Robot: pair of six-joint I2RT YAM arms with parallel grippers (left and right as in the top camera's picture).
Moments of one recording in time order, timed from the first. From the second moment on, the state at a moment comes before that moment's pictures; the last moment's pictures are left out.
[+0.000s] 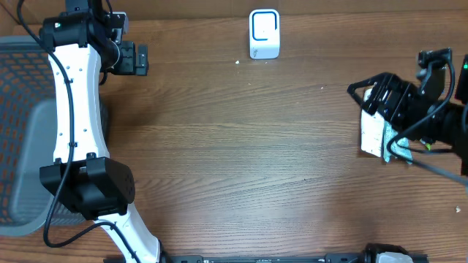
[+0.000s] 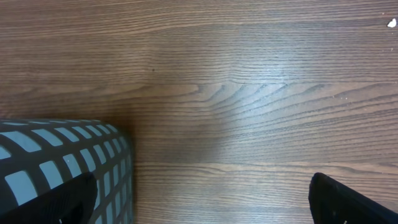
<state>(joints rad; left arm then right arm) 0.15 2.01 2.16 -1.33 0.00 0.14 -0.09 1.22 1.60 -1.24 -0.62 0.44</state>
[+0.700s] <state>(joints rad) 0.15 2.01 2.16 -1.33 0.00 0.14 -0.03 1.16 1.32 -0.76 -0.26 0.46</state>
